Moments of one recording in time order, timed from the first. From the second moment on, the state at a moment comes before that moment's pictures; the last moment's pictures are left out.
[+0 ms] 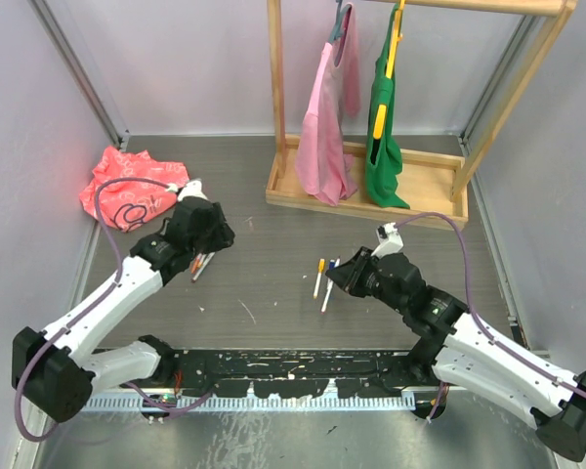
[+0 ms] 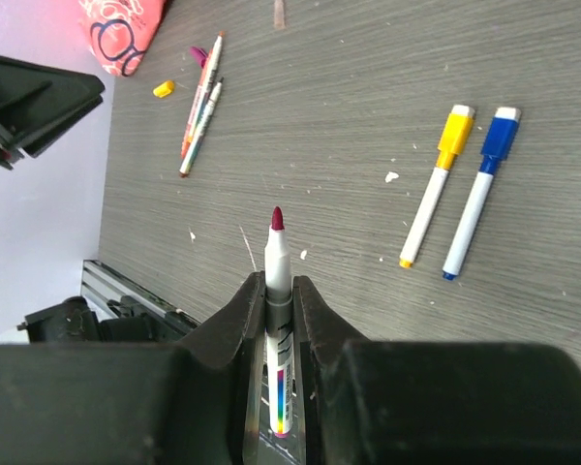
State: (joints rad) left arm -0.57 1.09 0.89 -0.46 -0.24 -0.64; right arm 0.81 0.66 0.50 -0.25 0.12 0.95
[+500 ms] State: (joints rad) left arm -0.33 1.41 0.93 -0.50 -0.30 -0.69; right arm 0.81 0.62 0.47 -0.33 0.11 0.95
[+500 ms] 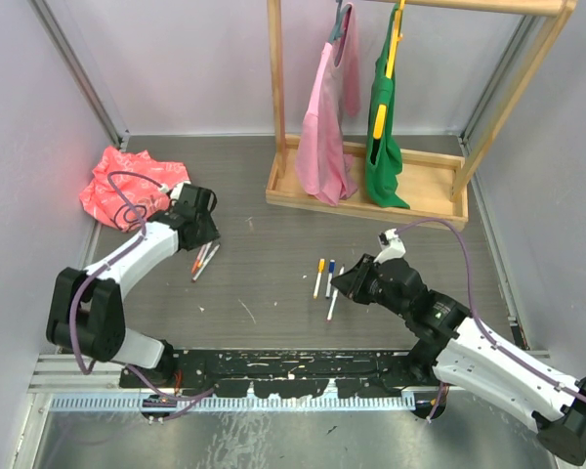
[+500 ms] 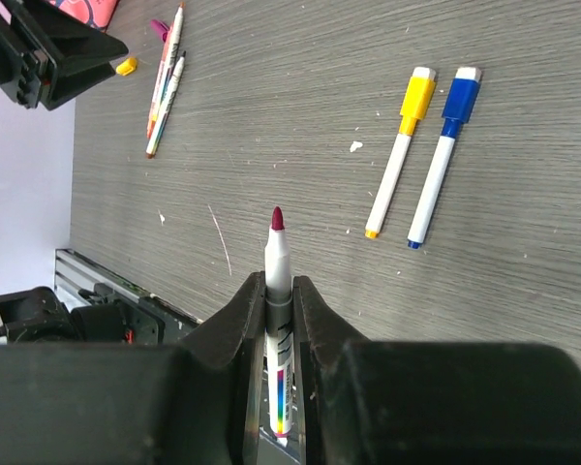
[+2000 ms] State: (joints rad) left arm -0.11 1.76 1.05 -0.30 -0.17 -0.72; right arm 0.81 0.50 0.47 -0.49 0.18 0.94
